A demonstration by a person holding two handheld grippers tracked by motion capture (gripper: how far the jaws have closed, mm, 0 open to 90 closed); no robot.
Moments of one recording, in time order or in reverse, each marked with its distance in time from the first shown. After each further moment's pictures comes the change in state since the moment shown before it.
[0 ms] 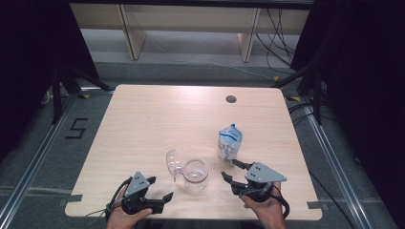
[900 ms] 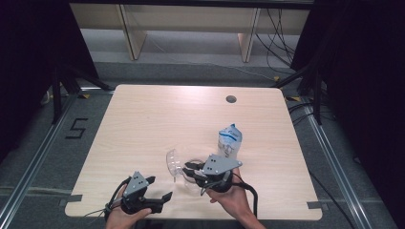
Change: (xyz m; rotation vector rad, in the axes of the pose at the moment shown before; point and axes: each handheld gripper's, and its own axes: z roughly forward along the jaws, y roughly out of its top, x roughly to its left) left arm 0.003 0.000 -0.001 -0.003 -0.003 -0.003; right arm 0.048 0.055 0.067 -0.013 0.282 -0.105
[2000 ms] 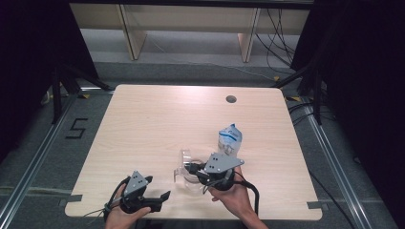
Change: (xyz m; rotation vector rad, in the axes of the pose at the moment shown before) left arm 0.003 0.000 -0.001 0.014 0.027 -0.005; right arm -0.005 0.000 0.001 0.004 0.020 0.000
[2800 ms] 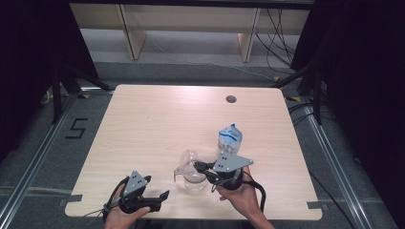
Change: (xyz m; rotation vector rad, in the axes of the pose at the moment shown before) left arm 0.001 0.000 -0.002 0.023 0.048 0.013; right arm -0.009 -0.008 -0.016 0.006 -0.040 0.009
